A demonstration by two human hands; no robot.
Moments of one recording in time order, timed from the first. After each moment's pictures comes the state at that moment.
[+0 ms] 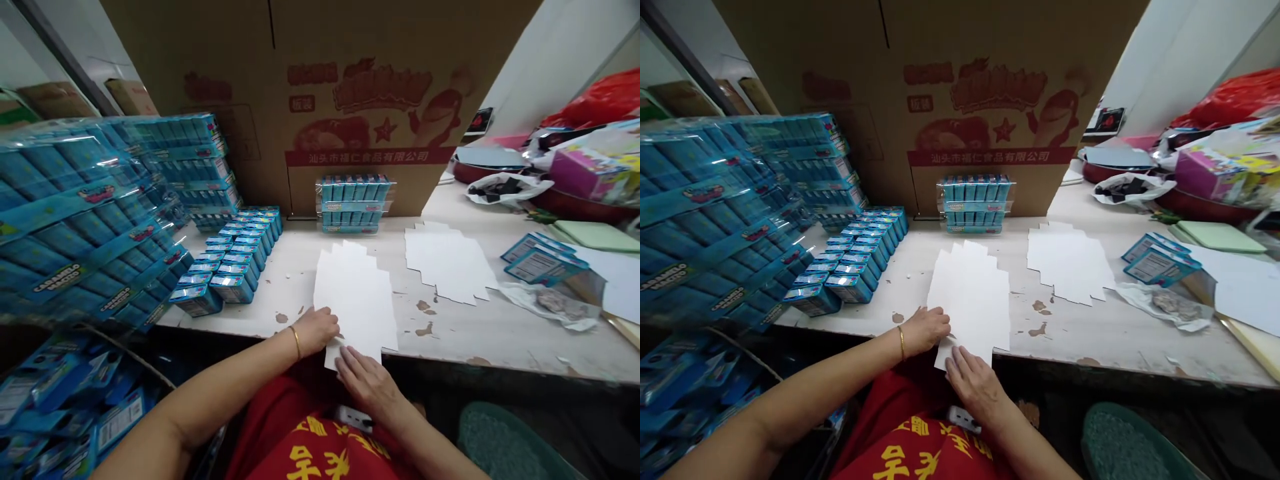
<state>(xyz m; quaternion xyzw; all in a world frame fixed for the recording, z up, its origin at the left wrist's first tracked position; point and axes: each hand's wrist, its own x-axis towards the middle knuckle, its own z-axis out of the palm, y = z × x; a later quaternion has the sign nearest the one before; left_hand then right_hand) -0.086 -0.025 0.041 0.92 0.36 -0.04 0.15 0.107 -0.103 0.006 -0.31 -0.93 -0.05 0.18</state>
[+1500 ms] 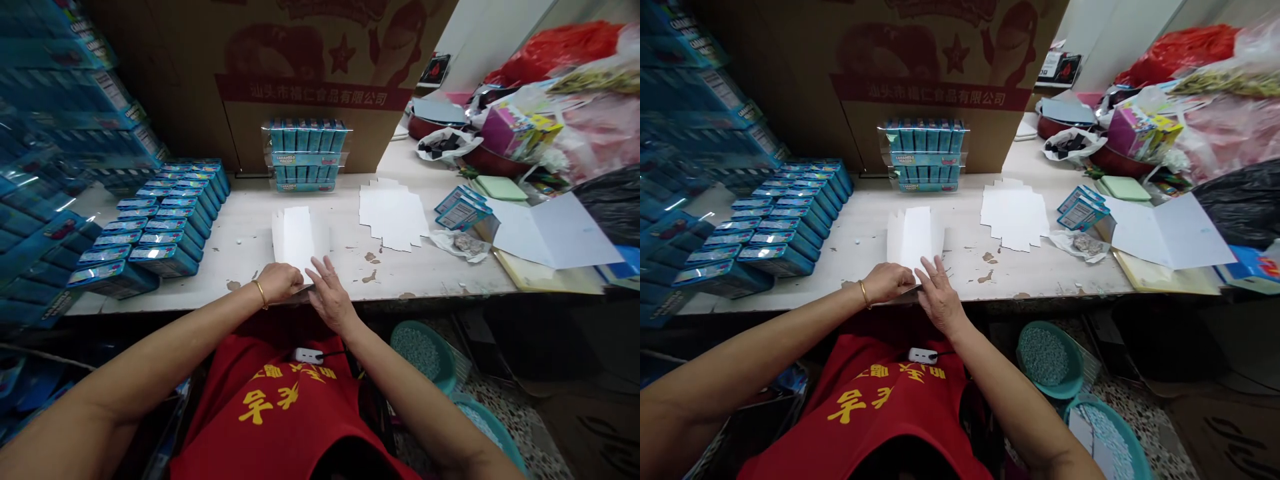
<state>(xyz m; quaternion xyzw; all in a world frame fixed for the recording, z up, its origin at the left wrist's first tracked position) -0.054 0.001 0.050 0.87 0.42 -0.05 0.24 0.116 -0.061 0.028 -0.46 -0.84 0.13 0.25</state>
